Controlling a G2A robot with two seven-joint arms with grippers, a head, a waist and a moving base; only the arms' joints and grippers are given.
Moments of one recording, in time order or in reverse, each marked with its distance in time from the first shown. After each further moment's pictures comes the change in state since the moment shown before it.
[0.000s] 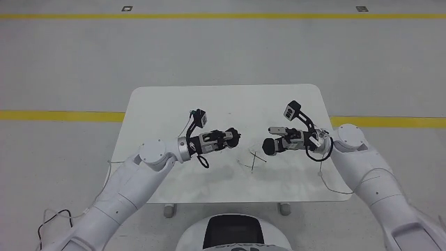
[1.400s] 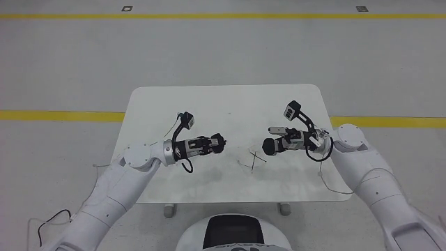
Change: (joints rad) left arm 0.047 0.044 -0.095 0.039 0.103 -0.130 -0.127; right arm -0.002 0.001 -0.001 -0.013 -0.020 0.004 -0.016
